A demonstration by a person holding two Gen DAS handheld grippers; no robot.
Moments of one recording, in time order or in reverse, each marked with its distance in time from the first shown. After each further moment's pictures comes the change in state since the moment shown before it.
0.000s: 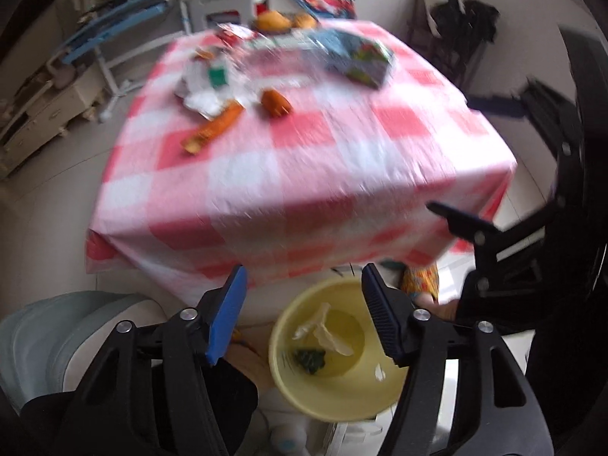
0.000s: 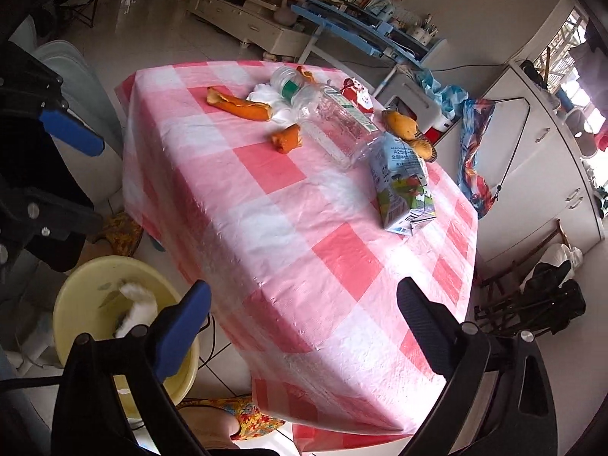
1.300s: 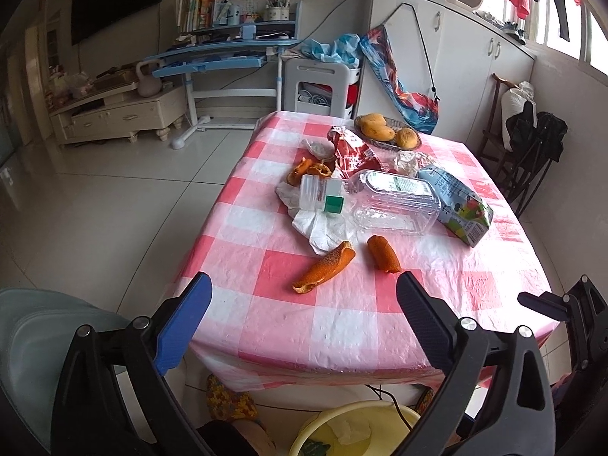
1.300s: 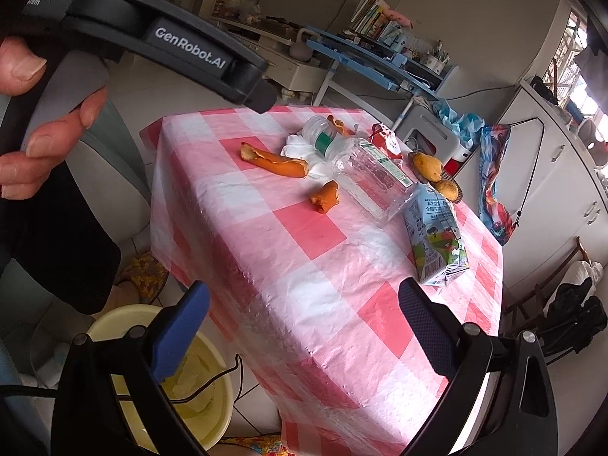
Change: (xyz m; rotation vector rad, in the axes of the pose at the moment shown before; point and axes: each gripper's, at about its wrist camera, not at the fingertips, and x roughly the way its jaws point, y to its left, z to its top) left arm -0.008 0.061 0.066 -0.247 -0.281 0.168; right arm 0.000 0.027 0.027 0.006 -0.131 0.100
